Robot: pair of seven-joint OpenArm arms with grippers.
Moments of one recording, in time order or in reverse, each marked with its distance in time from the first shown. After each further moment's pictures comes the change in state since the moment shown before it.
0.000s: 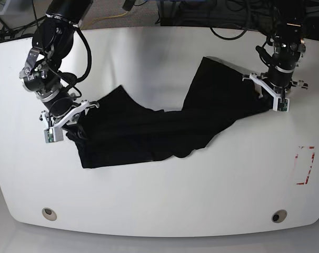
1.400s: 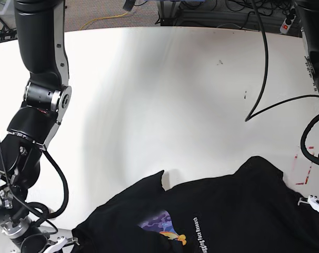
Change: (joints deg) left arm -61.9 -14.6 5.9 0.8 0.3 -18.4 26.3; right arm 53.7 8.4 -13.1 -23.6 -7.8 3.6 0.9
